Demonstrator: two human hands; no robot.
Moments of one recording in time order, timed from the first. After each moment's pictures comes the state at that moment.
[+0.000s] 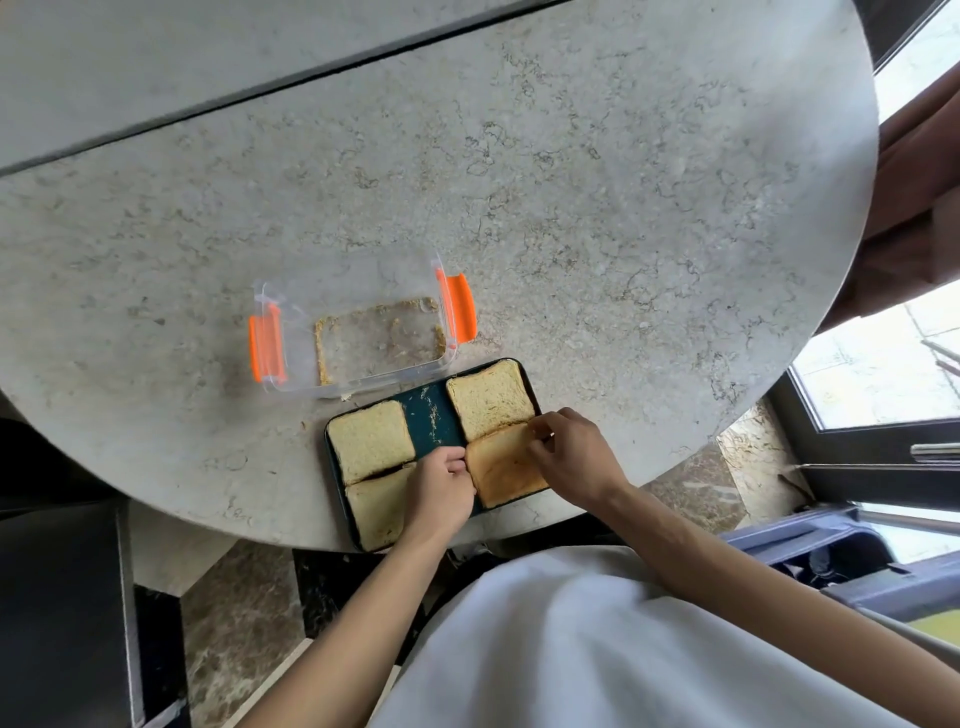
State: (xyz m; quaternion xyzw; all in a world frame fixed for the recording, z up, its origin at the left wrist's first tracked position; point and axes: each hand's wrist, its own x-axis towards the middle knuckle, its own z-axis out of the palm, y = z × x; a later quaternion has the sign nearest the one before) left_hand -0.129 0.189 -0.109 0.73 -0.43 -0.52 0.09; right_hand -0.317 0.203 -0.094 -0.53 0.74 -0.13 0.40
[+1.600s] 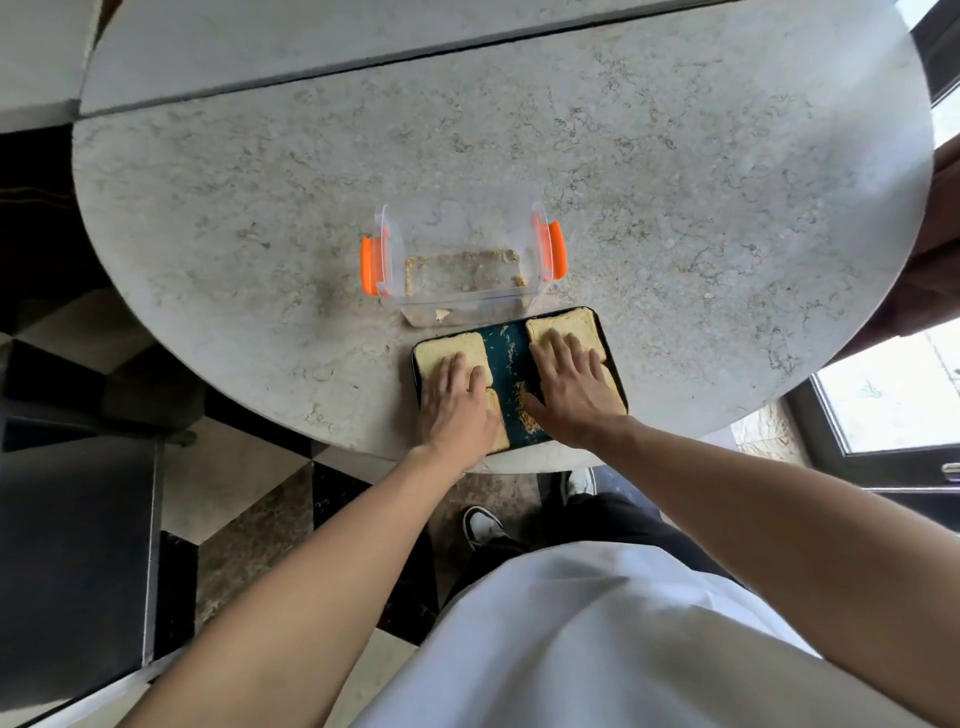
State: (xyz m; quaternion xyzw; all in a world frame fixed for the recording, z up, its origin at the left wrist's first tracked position) left_hand -0.046 0.195 -0.101 0.60 -0.78 -0.19 -0.07; right_hand -0.231 0.199 -0.110 -0.71 0.66 0.08 0.22
